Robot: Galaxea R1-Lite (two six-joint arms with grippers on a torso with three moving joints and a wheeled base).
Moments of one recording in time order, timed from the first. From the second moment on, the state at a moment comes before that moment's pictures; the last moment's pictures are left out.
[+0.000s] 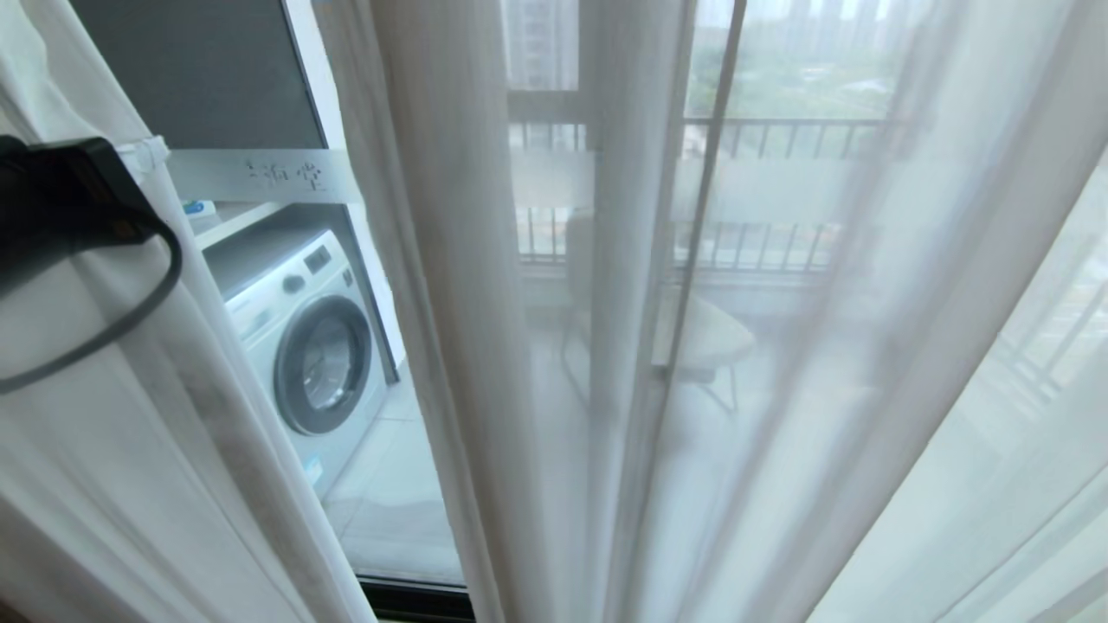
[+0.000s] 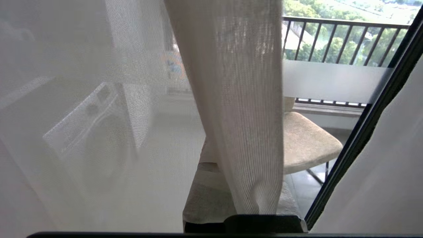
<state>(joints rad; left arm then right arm) -0.22 1.19 -0.86 -0.46 0.20 -0.05 0.00 0.00 0.00 0.00 0.03 -0.11</state>
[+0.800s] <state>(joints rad) -0.22 1.17 -0.83 -0.46 0.20 -0.05 0.00 0.00 0.00 0.00 0.03 -0.11</state>
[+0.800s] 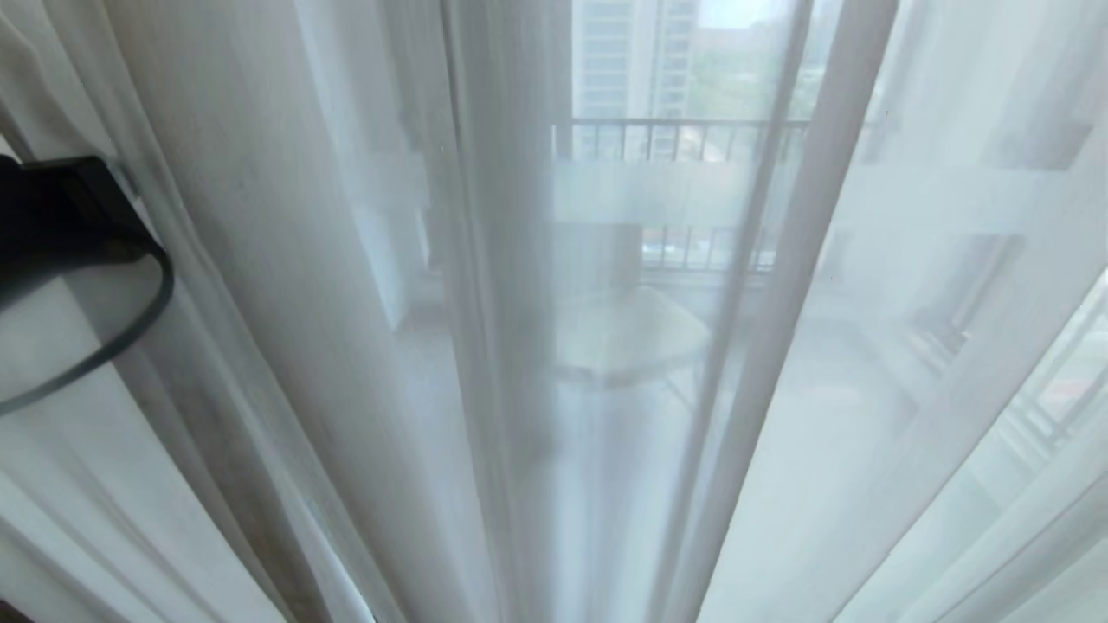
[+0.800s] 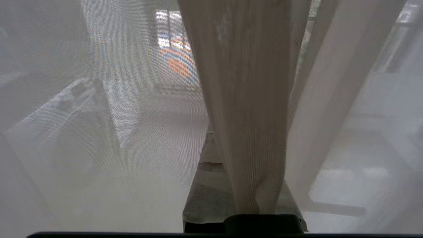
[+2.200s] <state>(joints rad) -0.23 1.17 -0.83 -0.46 0.19 -0.05 0.00 0.00 0.00 0.00 0.03 -0.11</state>
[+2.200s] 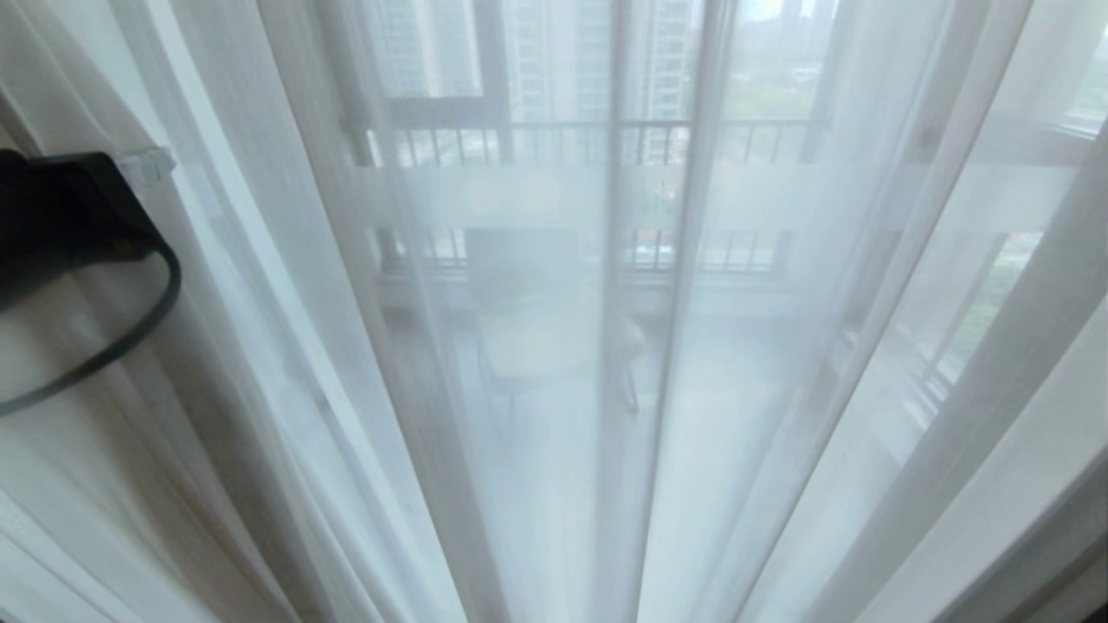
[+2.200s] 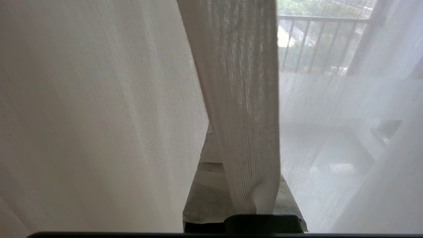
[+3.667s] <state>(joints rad) -0.70 1.27 -0.94 -0.46 0.20 -0.05 0.00 0.00 0.00 0.00 0.03 -0.11</state>
